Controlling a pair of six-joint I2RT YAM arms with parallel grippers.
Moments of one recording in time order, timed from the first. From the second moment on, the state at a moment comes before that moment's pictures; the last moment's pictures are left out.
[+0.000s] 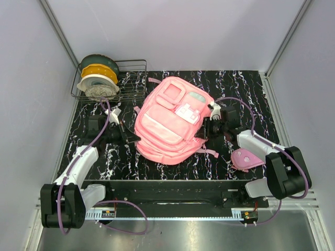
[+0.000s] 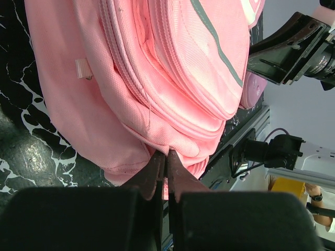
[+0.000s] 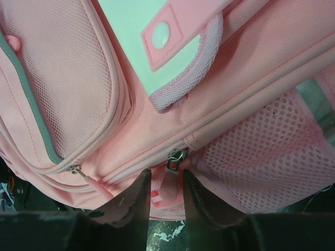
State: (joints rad) left arm -0.02 1.05 0.57 -0.25 0.81 -0.49; right arm 0.31 1.39 0.70 -0.05 -0.52 0.31
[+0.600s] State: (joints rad) left arm -0.02 1.02 0.57 -0.23 0.81 -0.53; right arm 0.31 1.34 0.70 -0.07 -0.52 0.34
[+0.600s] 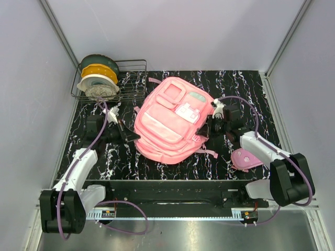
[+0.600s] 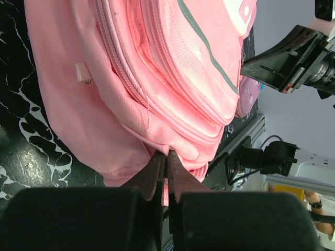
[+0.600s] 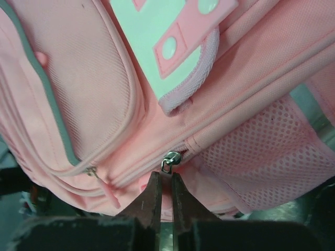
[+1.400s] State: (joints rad) left arm -0.03 0.81 0.34 0.03 0.70 -0.84; right arm 0.41 1.30 0.51 0.12 -0.78 0.85
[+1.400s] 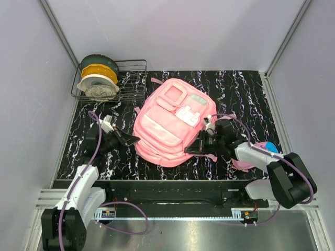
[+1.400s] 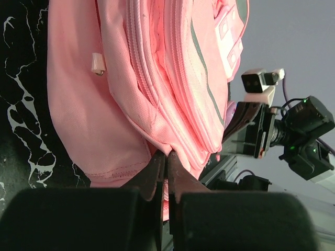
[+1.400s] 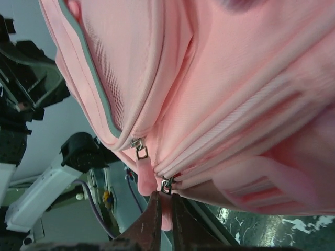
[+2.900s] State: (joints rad) left arm -0.58 0.53 0.17 0.11 -0.03 -1.09; right arm 0.69 1.15 0.61 -0.07 -0.30 1.08
